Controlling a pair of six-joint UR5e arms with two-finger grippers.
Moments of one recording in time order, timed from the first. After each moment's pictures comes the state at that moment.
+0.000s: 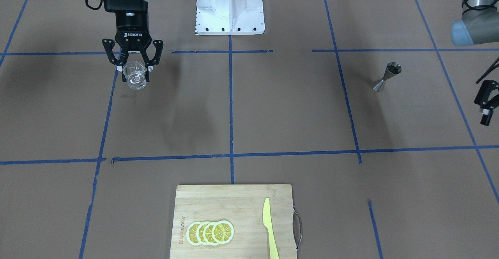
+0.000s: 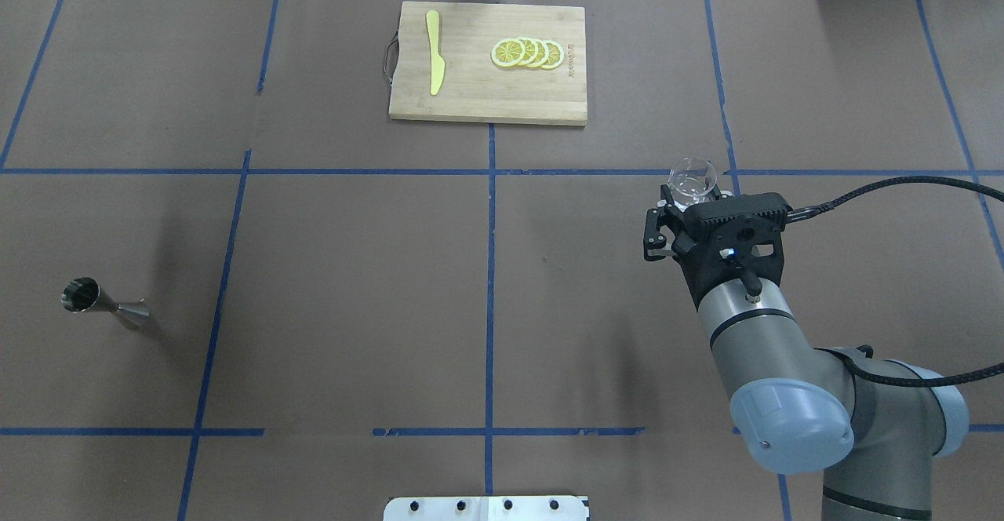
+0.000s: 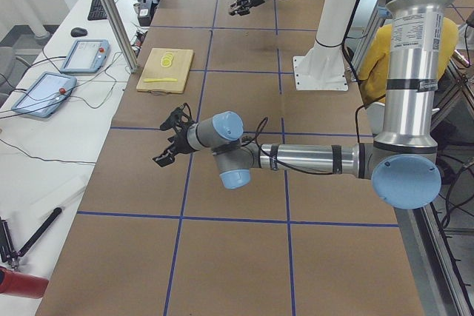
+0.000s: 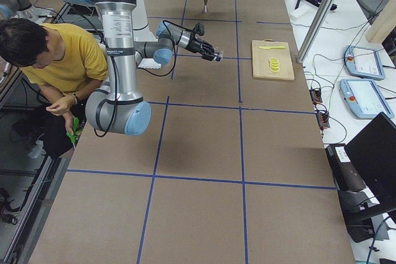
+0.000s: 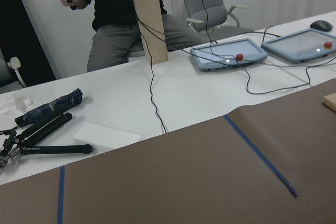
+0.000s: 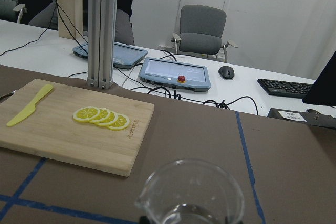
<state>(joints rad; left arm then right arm) -1.31 -1.57 -1.52 -2.76 -1.92 -0.47 0.25 -1.44 2.09 -1.23 0.67 1.12</state>
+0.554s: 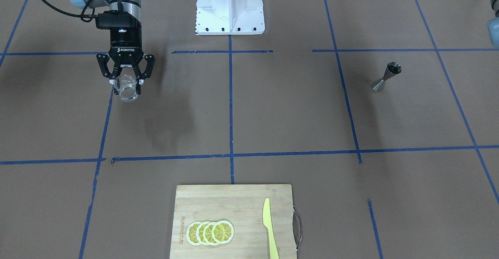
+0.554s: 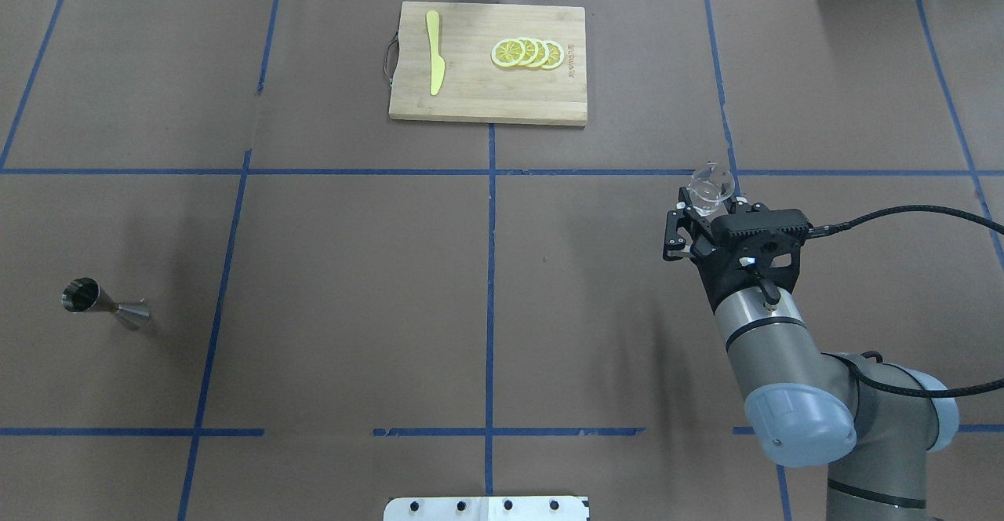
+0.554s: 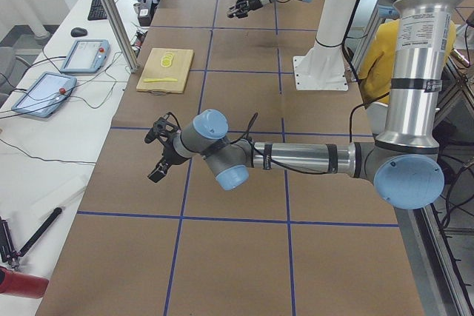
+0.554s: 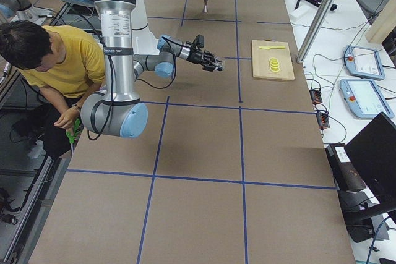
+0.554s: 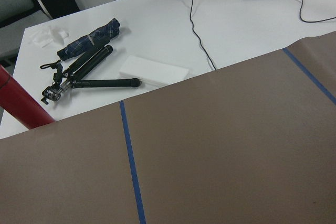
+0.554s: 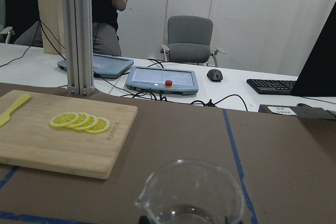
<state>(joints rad) -1.45 -1.67 -1.52 -2.32 -2.13 -0.40 0.25 -1.52 1.99 -1.04 0.61 1.19</state>
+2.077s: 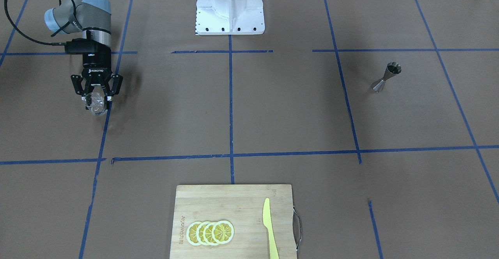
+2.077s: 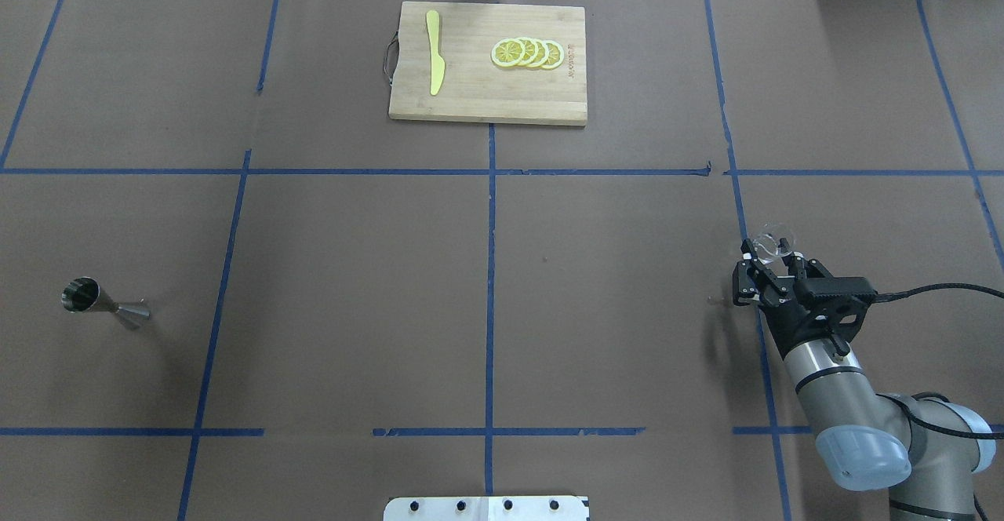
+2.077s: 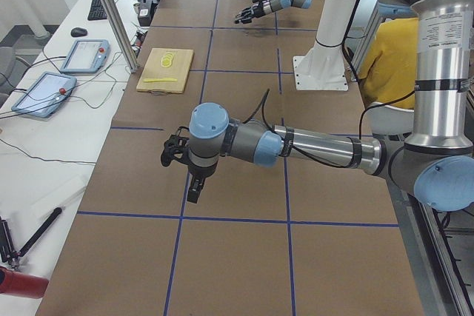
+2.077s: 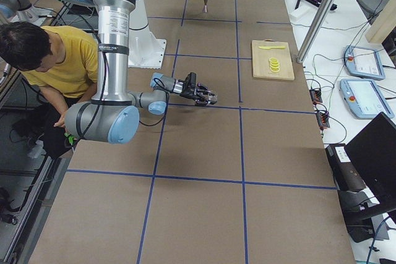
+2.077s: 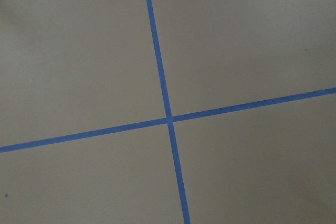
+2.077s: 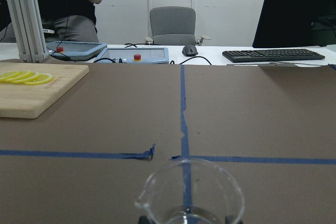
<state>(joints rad) -1.58 -1.50 -1.79 -1.70 -2.32 -0.01 0.17 -1.66 1.70 -0.63 0.54 1.33</state>
